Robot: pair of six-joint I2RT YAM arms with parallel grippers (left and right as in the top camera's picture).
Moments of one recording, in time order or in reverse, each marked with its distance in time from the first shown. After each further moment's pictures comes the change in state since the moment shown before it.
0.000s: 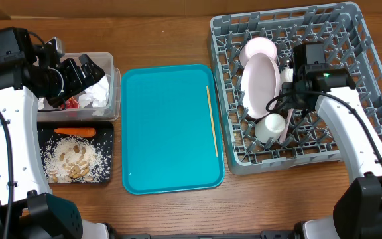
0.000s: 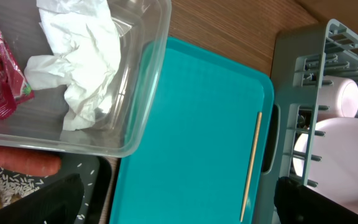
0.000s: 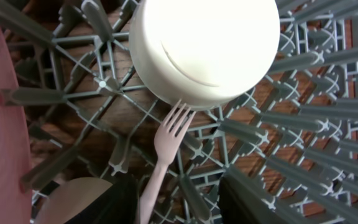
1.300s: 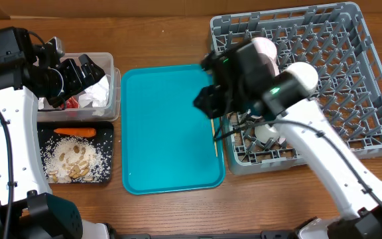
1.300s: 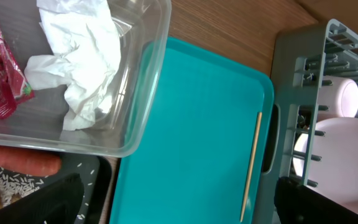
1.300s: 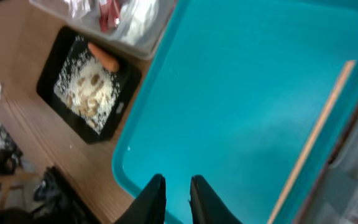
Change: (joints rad) left arm 0.000 0.000 0.000 0.000 0.000 0.000; right arm 0.468 -0.044 0.200 0.024 -0.627 0.209
